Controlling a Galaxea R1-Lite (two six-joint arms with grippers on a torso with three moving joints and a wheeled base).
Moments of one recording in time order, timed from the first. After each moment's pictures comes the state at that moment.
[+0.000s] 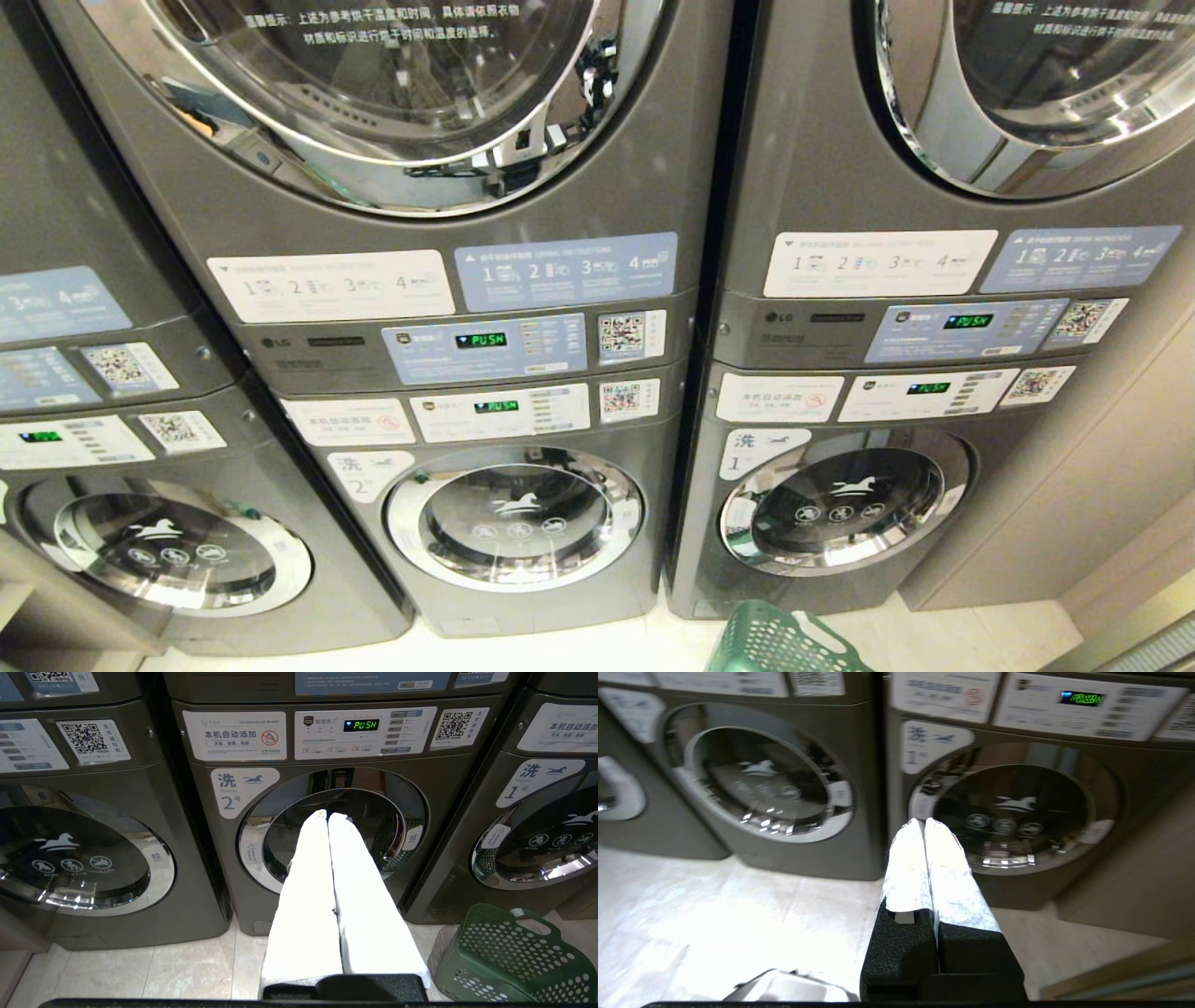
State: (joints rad) left arm 0.00 0.00 0.00 0.00 0.00 0.01; right arm -0.20 0.29 -0.01 -0.15 0.40 -0.10
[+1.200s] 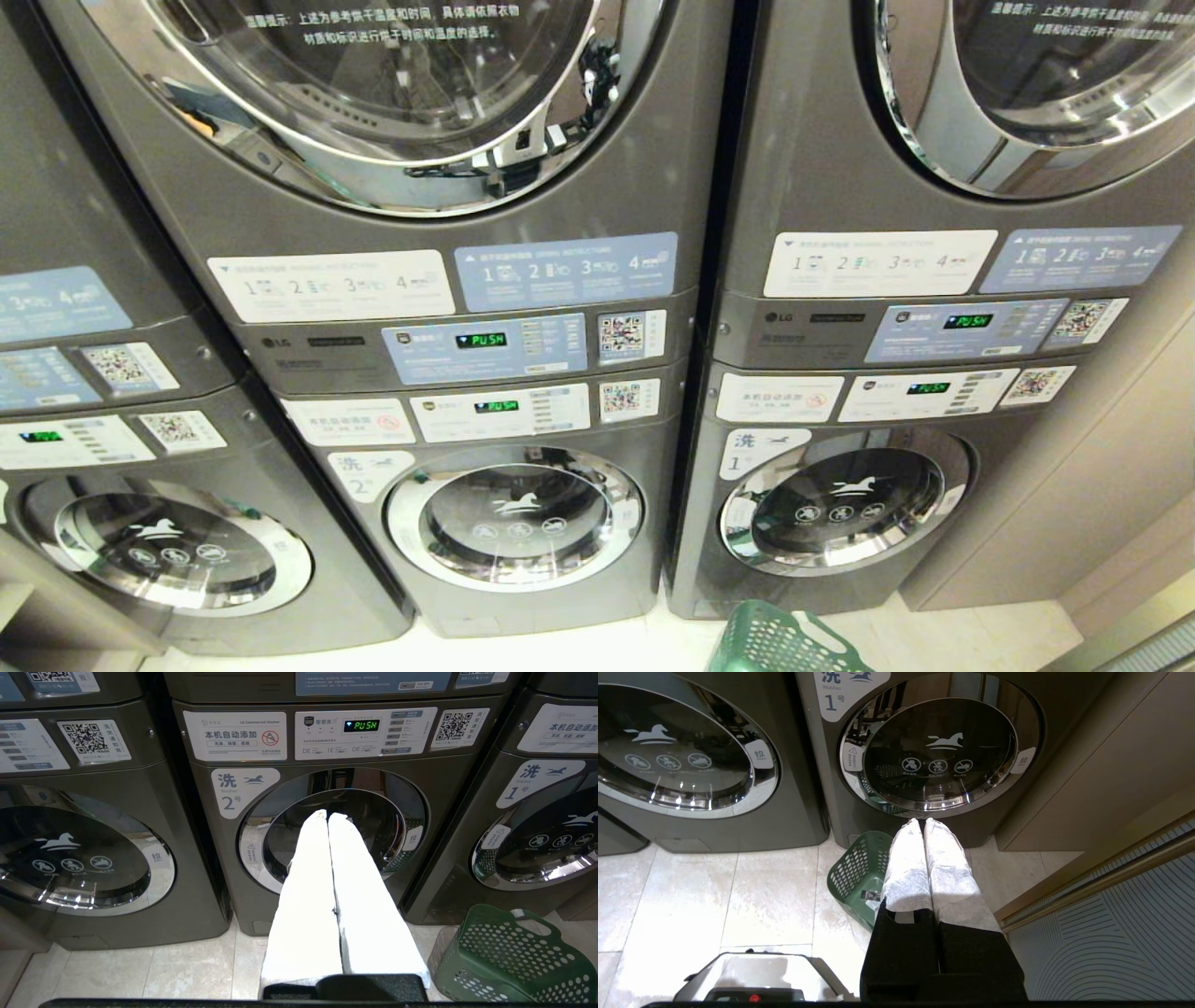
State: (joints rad) left arm 0.00 0.00 0.00 0.00 0.00 0.01; right arm -0.03 0.23 -0.01 0.03 0.01 -0.07
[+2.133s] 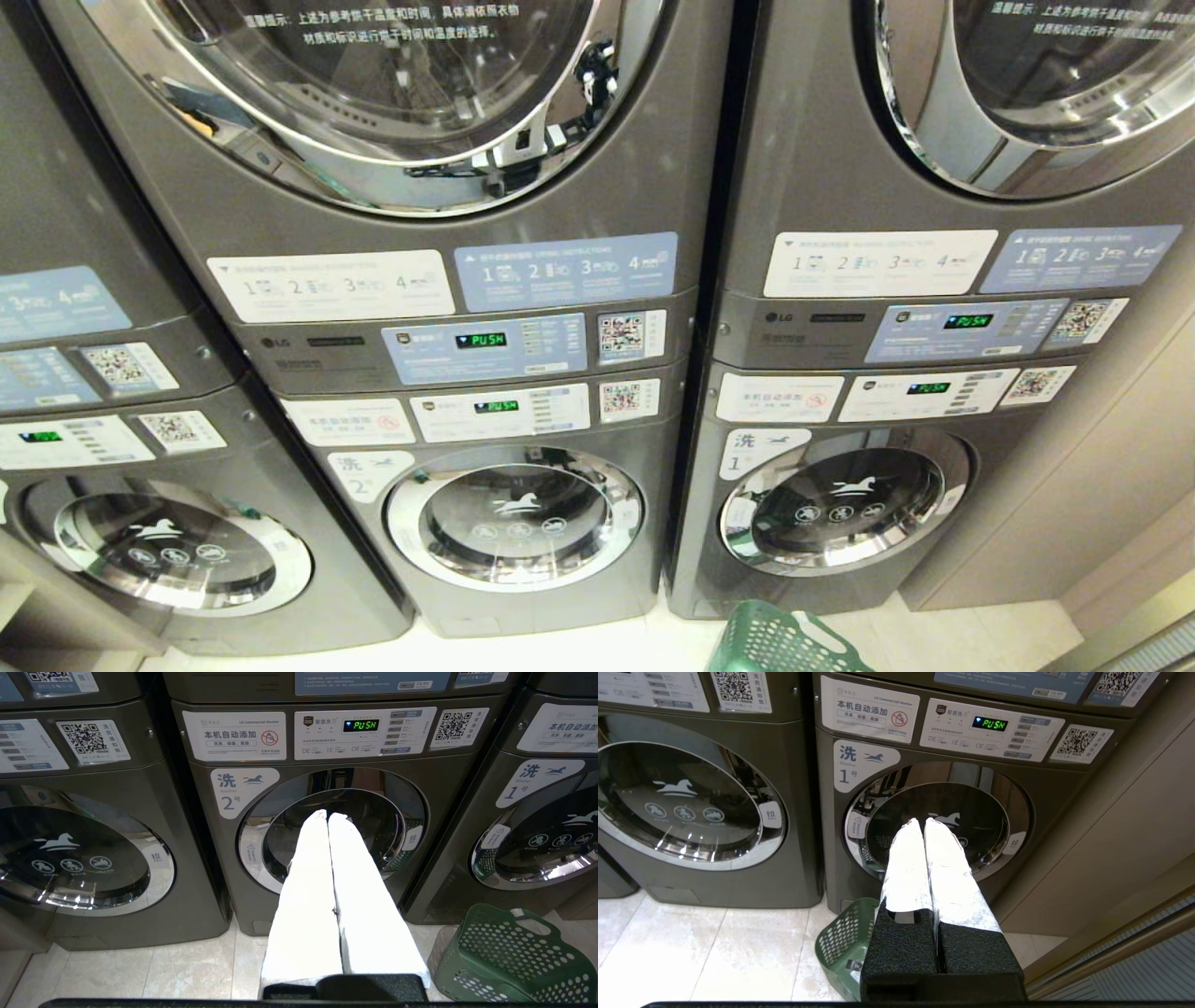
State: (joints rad) left arm 0.00 0.00 0.00 0.00 0.00 0.01; right arm -0.01 0.01 0.00 0.01 0.04 -0.15
